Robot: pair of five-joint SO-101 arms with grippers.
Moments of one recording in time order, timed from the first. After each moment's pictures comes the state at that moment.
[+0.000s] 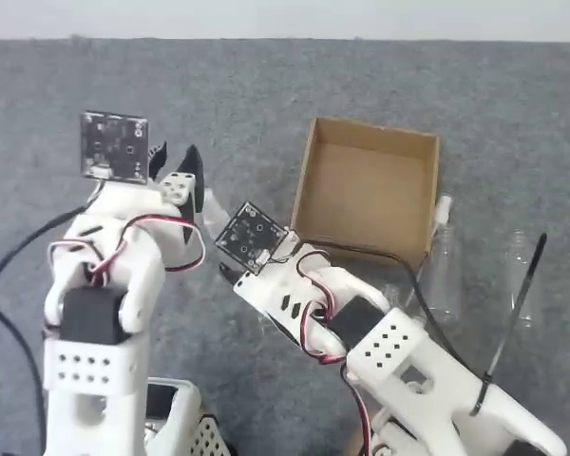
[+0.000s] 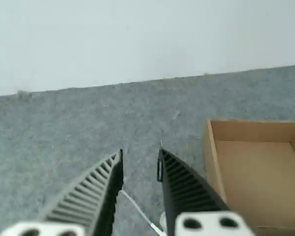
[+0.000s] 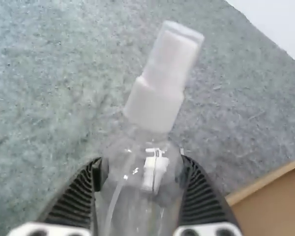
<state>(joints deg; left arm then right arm) -0.5 -55.8 38.9 57.2 3.1 -48.9 -40.6 57.6 25.8 11.7</state>
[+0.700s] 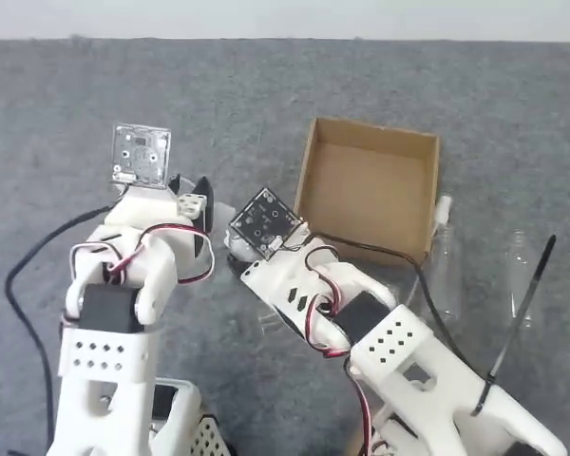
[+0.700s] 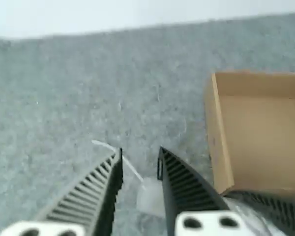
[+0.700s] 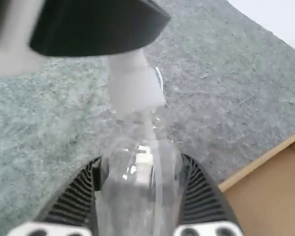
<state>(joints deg) -0.3 -55.7 48.4 57.1 3.5 -46.1 -40.9 57.6 25.8 7.7</state>
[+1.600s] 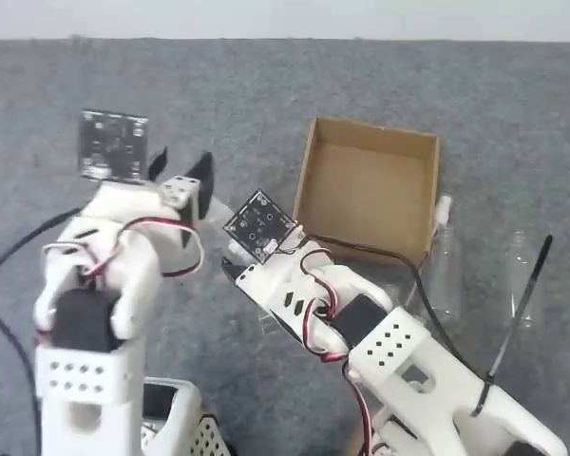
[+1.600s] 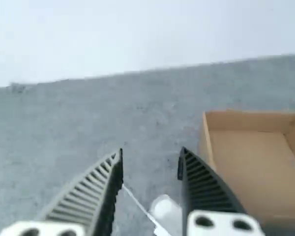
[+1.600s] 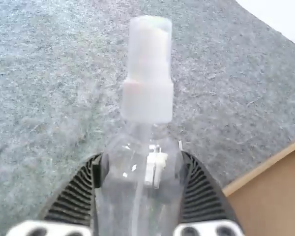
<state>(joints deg) -0.2 -55.6 34.9 62.5 3.1 -47.7 -41.0 57.6 25.8 7.1</state>
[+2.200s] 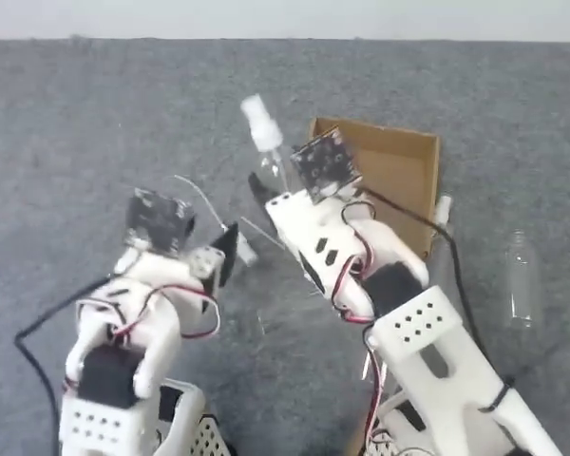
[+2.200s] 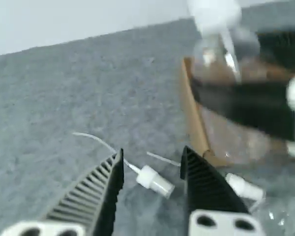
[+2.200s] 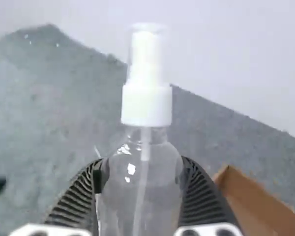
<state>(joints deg) 6.4 -79.0 59.9 65.8 0.9 -35.0 -41.0 46.0 23.4 3.1</state>
